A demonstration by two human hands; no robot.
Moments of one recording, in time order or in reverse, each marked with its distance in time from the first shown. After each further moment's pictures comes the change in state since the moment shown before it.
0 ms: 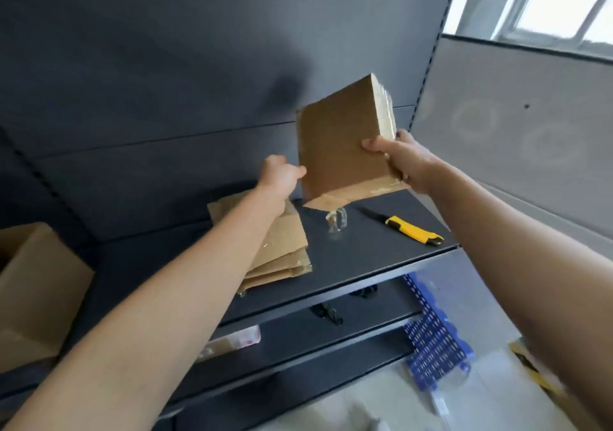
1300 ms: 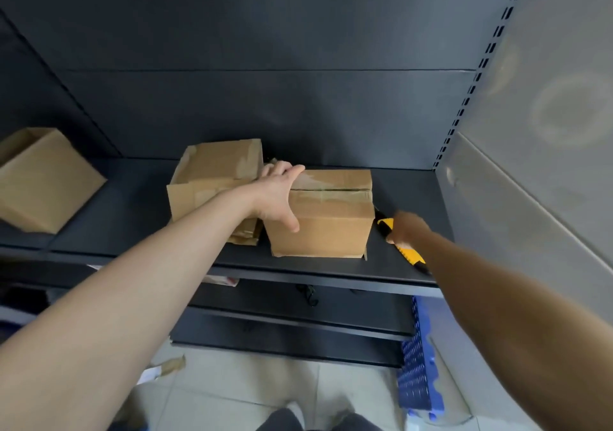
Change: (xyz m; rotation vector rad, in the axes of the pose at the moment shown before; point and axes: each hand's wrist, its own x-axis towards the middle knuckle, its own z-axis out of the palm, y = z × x) left_hand 0.013 -0.046 0.122 1.105 -0.267 -0.139; right_hand 0.174 0.223 -0.076 -1.208 -0.431 0.013
